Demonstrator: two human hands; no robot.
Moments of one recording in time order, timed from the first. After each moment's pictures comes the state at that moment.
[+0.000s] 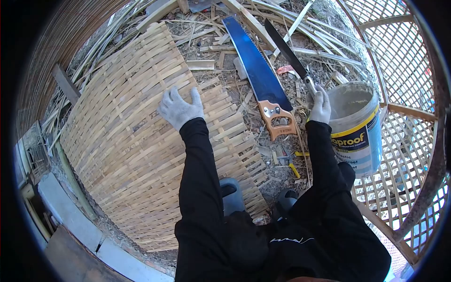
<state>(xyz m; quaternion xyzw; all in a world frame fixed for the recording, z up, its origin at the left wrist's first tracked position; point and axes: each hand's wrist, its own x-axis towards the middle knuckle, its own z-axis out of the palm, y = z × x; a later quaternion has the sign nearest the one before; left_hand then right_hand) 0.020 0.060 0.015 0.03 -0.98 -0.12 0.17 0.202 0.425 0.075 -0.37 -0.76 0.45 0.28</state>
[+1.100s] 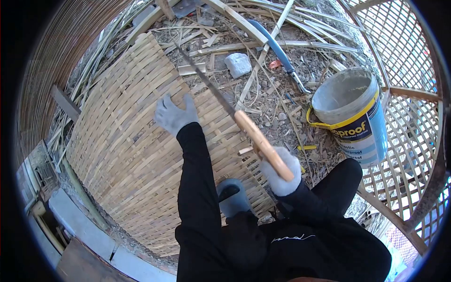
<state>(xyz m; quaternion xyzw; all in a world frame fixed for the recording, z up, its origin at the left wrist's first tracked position) 0.020 0.062 0.016 0.03 -0.97 -0.14 0.19 0.266 0.228 0.212 -0.28 -0.76 0.58 0.02</state>
